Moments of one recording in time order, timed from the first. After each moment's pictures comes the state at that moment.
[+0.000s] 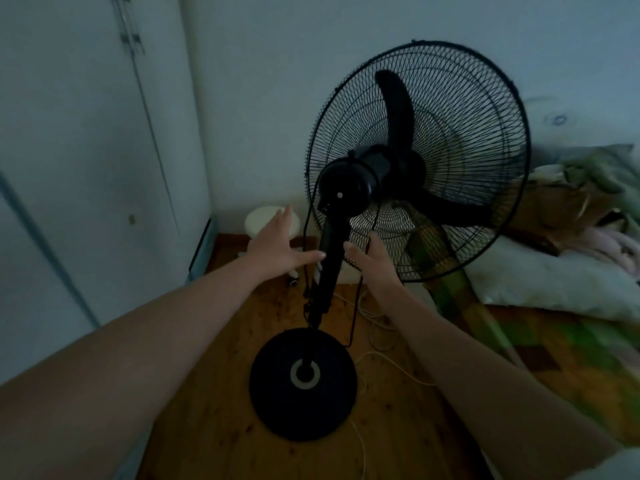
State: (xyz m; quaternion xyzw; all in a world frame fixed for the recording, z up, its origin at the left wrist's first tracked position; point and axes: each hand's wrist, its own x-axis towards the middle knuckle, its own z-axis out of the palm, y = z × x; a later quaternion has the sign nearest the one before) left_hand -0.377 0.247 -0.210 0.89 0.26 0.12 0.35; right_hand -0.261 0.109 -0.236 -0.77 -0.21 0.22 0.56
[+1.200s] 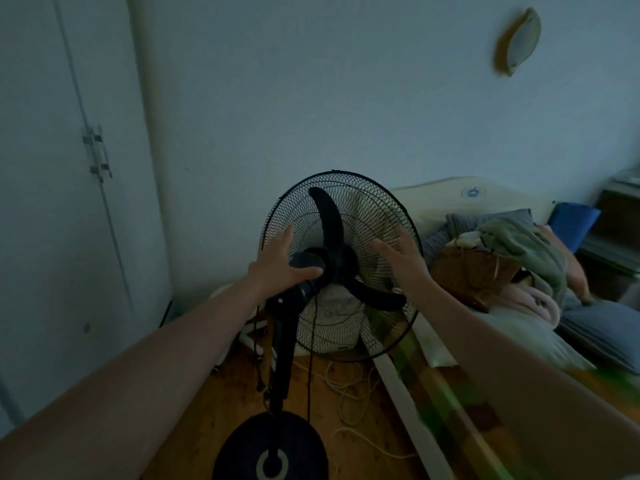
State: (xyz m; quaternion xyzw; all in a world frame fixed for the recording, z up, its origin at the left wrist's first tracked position) left_hand -0.303 0.202 -0.042 0.90 0.18 0.19 0.34; right_hand -0.185 0.012 -0.020 -0.78 -0.23 0.04 0.58
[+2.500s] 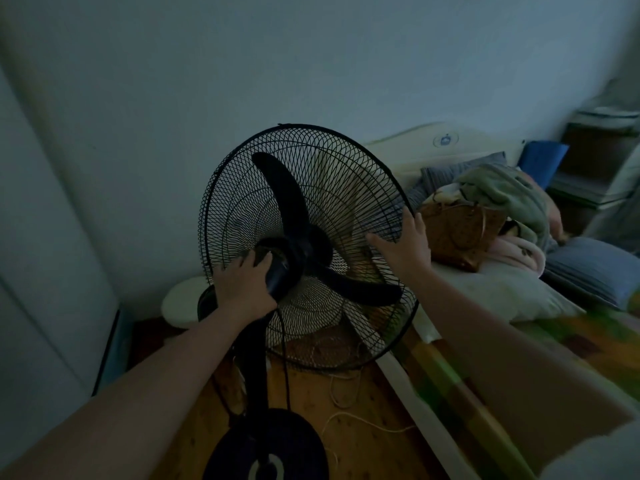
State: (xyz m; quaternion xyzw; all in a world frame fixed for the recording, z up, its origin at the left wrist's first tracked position) left_hand -0.163 0.255 -0.134 0.97 0.23 0.03 -0.02; right_hand -0.022 0.046 -0.100 -0.90 -0.11 -0.06 0.41
